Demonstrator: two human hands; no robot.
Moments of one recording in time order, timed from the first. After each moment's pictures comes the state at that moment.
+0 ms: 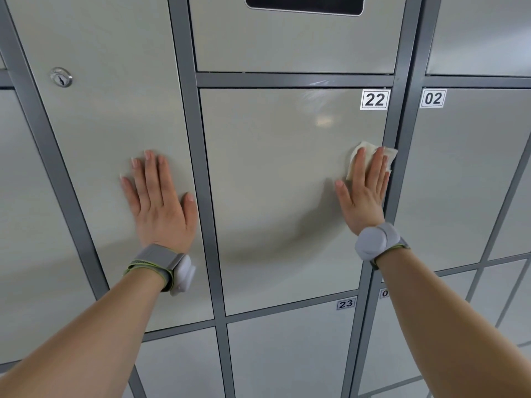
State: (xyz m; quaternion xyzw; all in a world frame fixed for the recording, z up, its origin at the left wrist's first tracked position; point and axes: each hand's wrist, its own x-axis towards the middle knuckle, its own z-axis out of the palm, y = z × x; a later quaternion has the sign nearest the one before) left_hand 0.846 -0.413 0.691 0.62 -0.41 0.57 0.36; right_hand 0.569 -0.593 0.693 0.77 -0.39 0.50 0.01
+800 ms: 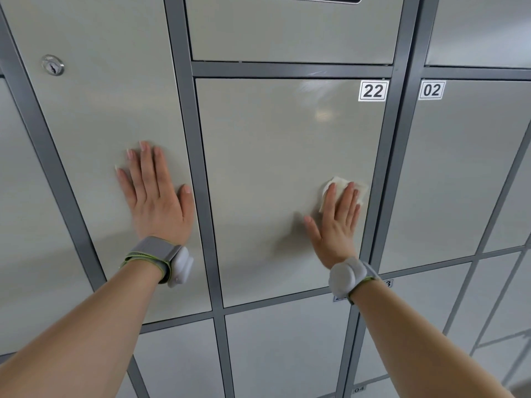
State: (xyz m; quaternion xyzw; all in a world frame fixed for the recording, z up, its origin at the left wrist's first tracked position) left_hand 0.845 -0.412 0.691 0.62 -0.41 0.57 0.36; right_hand 0.596 -0.555 0.628 0.81 -0.40 0.44 -0.03
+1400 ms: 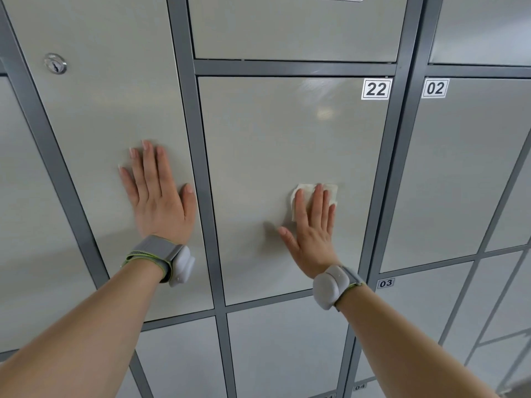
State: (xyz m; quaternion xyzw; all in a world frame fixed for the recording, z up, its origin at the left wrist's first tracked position) left_hand 0.845 -0.410 0.692 0.61 -0.42 0.56 0.37; right_hand 0.621 -0.531 0.622 0.85 -0.33 0.42 0.01
